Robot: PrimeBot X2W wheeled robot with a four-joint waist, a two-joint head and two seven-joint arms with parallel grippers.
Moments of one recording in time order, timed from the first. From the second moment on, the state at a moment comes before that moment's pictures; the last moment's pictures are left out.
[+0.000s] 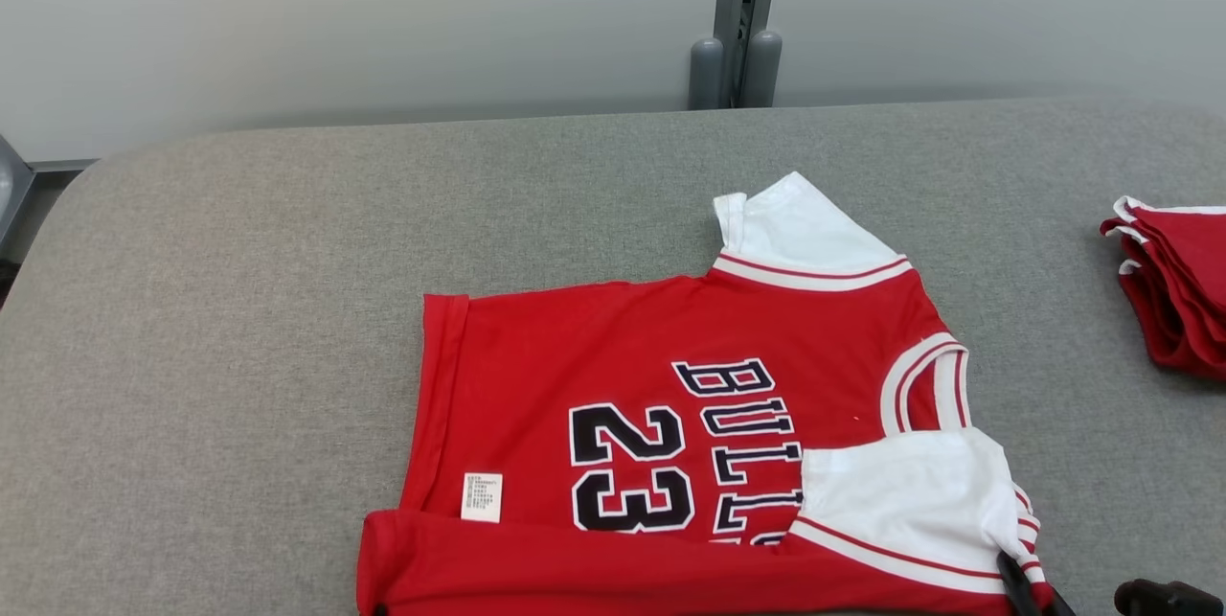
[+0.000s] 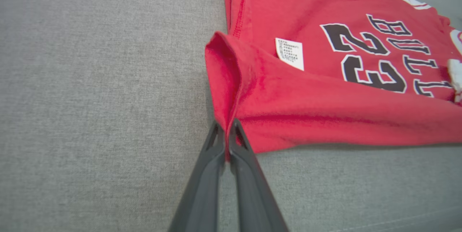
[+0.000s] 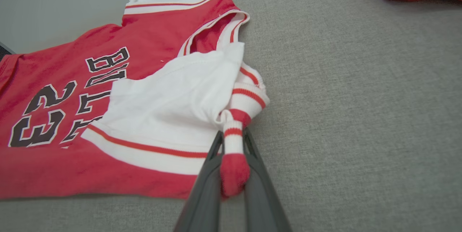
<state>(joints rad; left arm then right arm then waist) 0.23 0.23 -0.27 0.12 -0.48 0.13 0.01 0.15 -0.09 0.01 0.27 0.36 0.13 -0.06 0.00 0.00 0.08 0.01</state>
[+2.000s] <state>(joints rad) -0.56 0.21 -0.35 0.56 -0.46 -0.04 0.07 -0.09 -0.06 -0.02 -0.03 0.25 0.13 -0.08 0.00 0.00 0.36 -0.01</state>
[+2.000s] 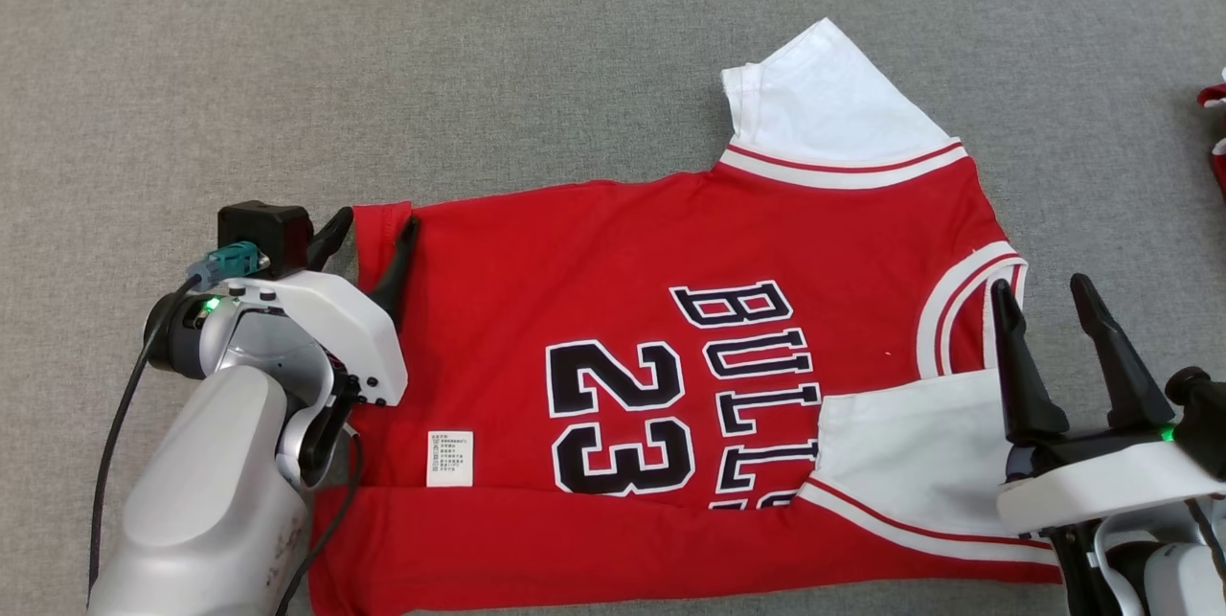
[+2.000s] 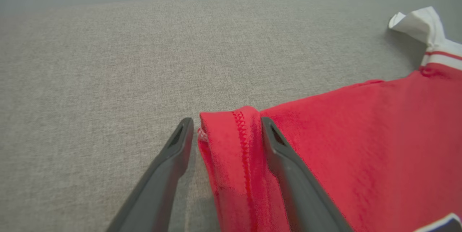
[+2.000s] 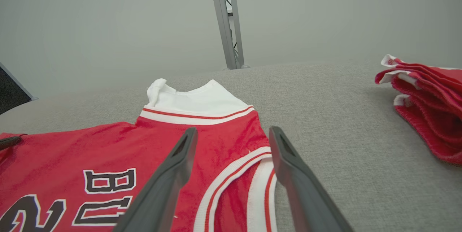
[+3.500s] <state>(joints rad) -0.79 0.07 -0.47 0.65 -0.49 -0.11 -0.11 -0.97 -0.44 0.31 0.59 0.49 0.13 0.33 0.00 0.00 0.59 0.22</state>
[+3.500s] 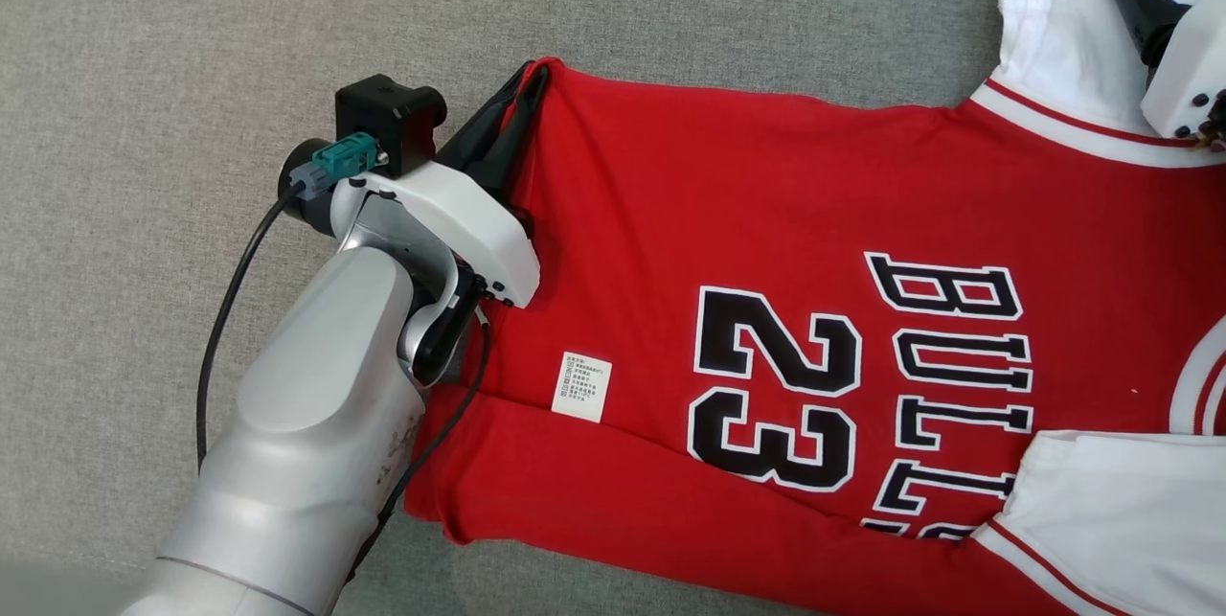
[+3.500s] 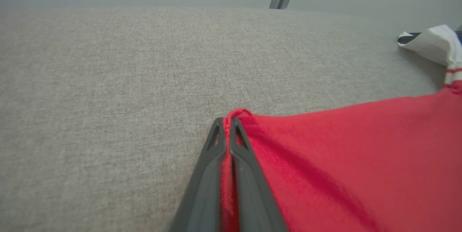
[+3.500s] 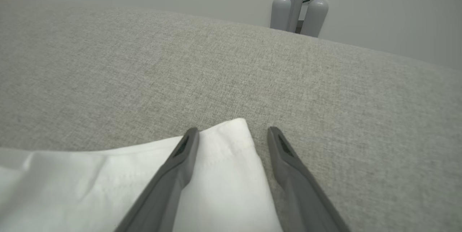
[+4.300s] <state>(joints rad) -0.63 0.21 -0.45 0.42 -0.53 -0.05 -0.04 -0.71 -0.43 0.21 0.26 0.62 0.13 0.14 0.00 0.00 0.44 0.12</state>
